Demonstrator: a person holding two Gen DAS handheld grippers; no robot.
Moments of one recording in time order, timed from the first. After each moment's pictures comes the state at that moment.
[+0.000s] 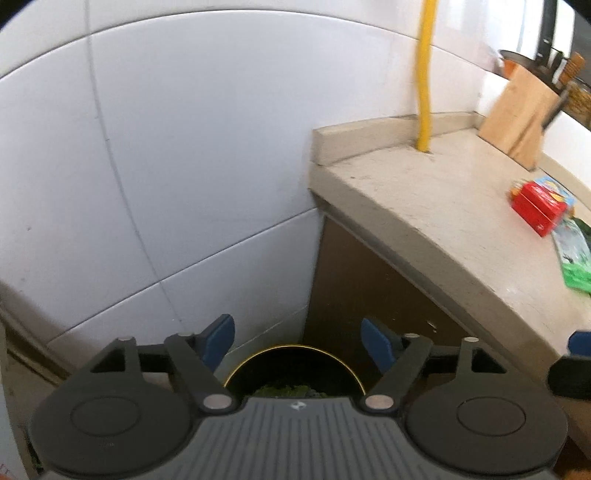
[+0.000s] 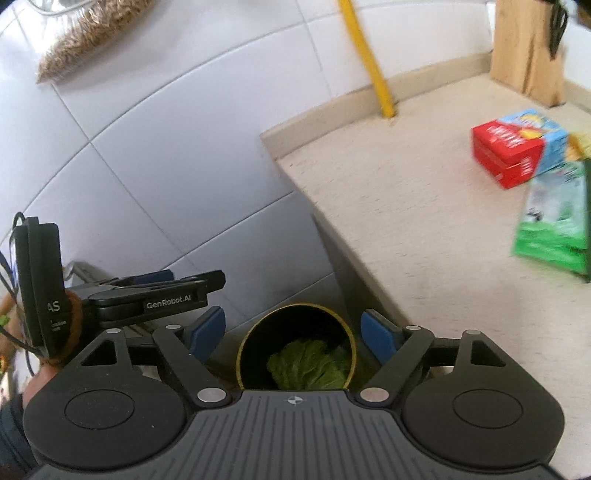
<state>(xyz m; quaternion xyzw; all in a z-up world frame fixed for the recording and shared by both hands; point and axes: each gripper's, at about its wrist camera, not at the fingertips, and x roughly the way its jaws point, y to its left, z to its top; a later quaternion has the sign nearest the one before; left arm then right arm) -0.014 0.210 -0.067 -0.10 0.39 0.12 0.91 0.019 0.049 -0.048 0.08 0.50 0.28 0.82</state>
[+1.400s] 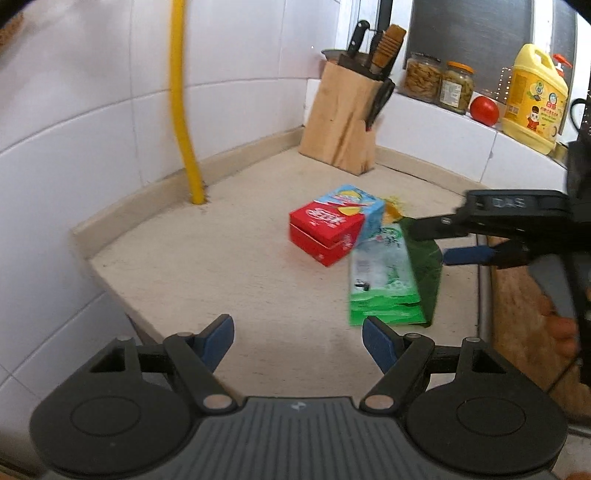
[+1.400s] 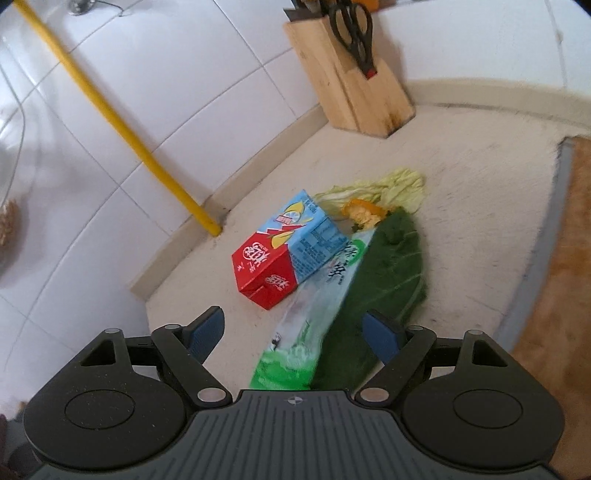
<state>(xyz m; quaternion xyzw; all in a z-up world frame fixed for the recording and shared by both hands) 0.046 0.029 -0.009 -0.05 0.35 -0.05 0.94 0.139 -0.166 -0.082 0.23 0.46 0.21 0.83</state>
